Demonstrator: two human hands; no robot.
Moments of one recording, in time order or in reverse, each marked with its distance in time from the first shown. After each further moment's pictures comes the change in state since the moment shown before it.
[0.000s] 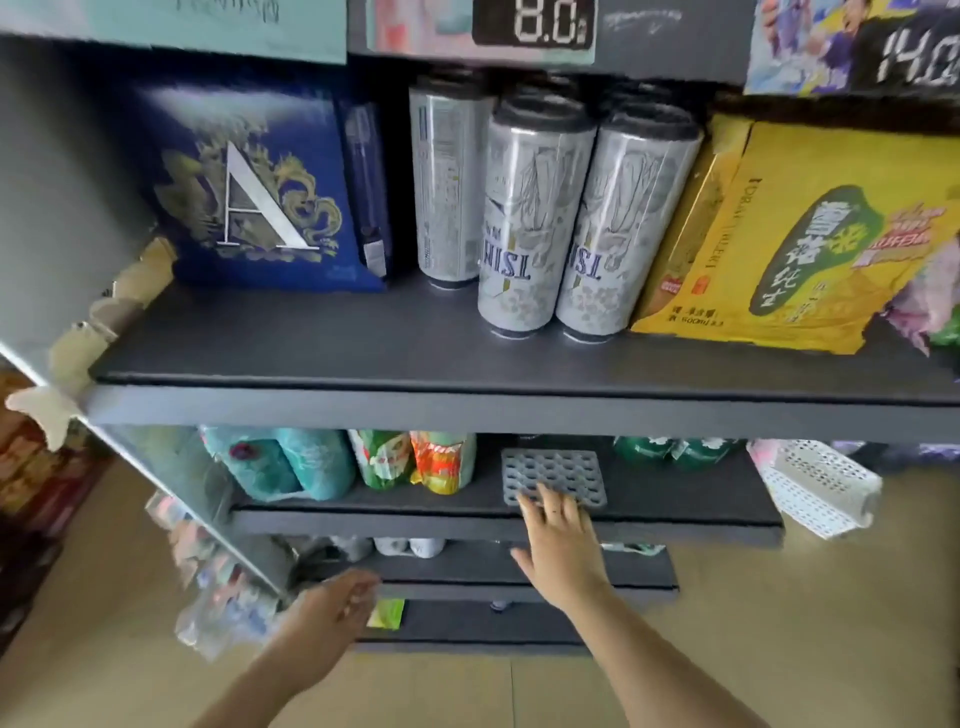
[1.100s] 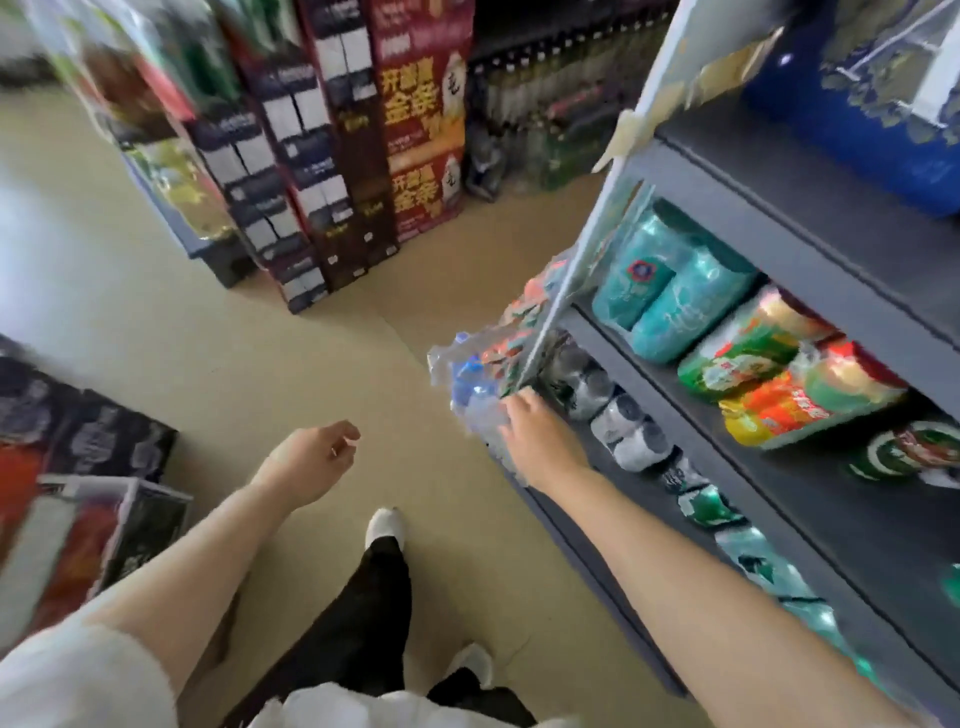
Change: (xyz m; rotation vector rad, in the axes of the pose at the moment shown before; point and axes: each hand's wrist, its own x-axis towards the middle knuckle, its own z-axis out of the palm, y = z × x) left_hand -0.238 -0.150 -0.007 -0.053 0.506 -0.702; right_hand -0.059 -0.245 -0.034 0.207 -0.388 -0.931
